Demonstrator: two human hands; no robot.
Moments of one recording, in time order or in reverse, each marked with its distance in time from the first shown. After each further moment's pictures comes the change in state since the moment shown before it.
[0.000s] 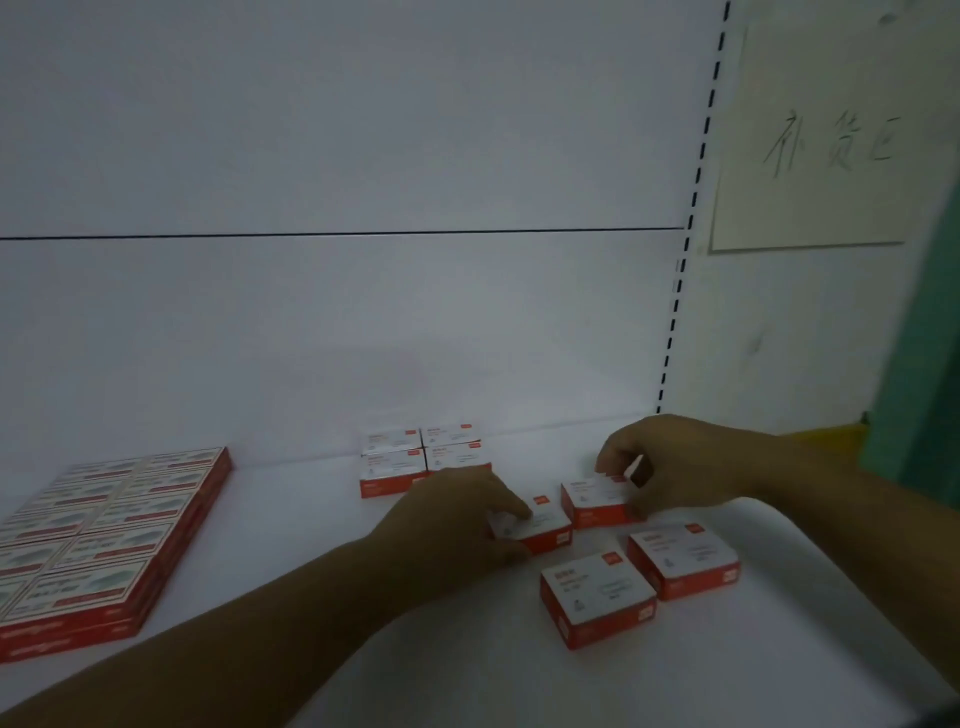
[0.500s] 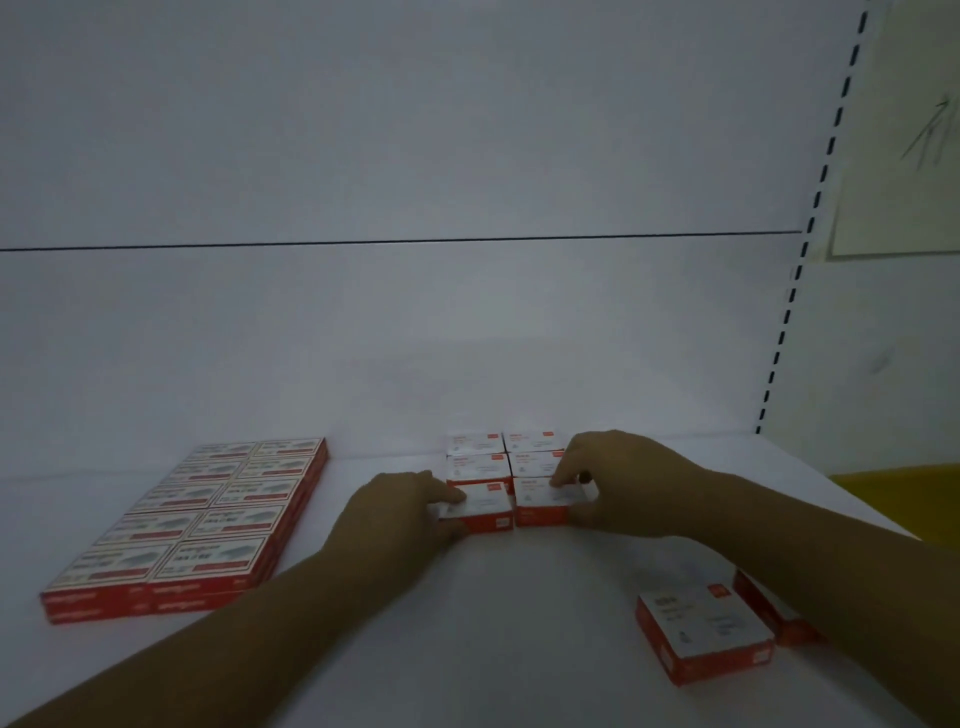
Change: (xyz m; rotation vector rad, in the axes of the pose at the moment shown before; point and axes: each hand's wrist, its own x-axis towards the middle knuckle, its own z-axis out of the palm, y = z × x) left_hand -0.051 -0.072 -0.030 0.068 0.213 -0.403; right_hand 0.062 -0.087 0.038 -0.222 0.233 -0.267
